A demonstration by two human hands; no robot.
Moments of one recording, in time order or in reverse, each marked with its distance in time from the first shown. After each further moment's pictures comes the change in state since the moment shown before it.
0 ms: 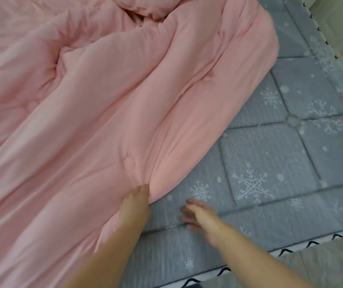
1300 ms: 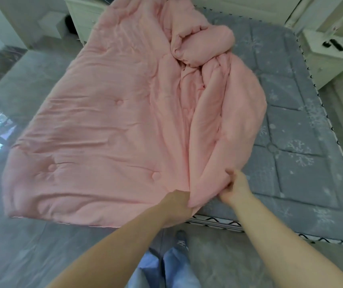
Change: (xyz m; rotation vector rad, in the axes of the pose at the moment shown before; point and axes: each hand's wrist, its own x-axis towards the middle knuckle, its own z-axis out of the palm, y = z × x) left_hand -0.285 0.218 -0.106 -0.388 -0.209 0.043; right_hand -0.269 -0.008 -0.135 0.581 0.013 -0.172
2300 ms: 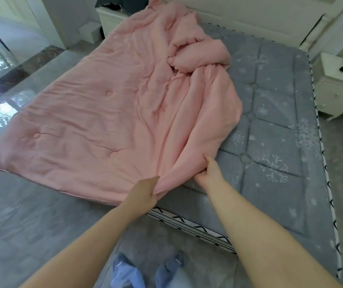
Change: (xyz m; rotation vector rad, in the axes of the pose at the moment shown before) left_hand 0.031 0.164 0.127 -0.134 0.549 -0.054; right_hand 0.057 -0.154 -0.128 -0.061 -0.373 0.151
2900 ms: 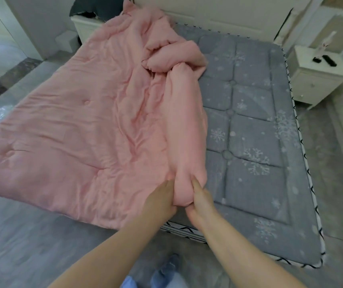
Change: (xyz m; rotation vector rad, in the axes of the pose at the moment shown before) left_hand 0.033 0.093 0.082 0.259 -0.053 0.021; right_hand -0.043 0.005 -0.080 -0.106 -0.006 -0.151
